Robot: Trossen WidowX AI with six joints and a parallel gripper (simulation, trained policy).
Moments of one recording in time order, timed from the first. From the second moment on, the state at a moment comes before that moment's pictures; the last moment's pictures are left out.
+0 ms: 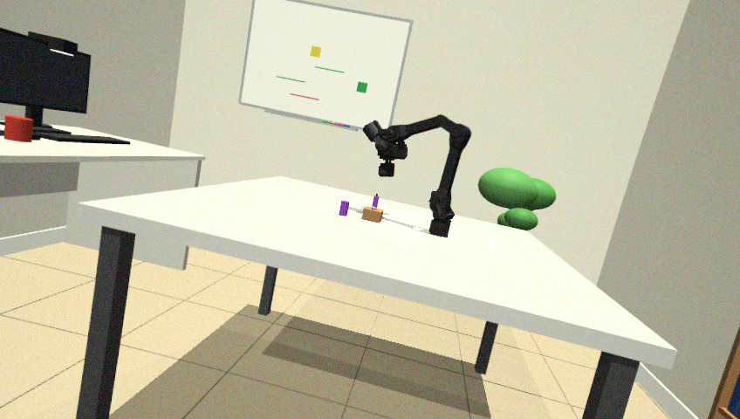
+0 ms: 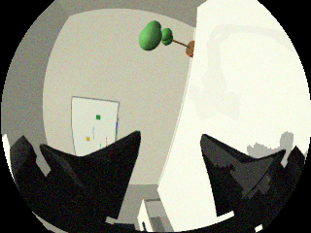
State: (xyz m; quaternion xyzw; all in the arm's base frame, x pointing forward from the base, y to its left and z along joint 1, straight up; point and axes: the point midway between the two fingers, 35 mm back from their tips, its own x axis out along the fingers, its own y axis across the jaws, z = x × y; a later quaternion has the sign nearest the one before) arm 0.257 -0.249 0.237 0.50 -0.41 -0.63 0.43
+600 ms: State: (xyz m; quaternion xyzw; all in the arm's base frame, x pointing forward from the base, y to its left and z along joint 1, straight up) arm 0.297 -0.230 0.218 0.56 -0.35 -0.62 0.43
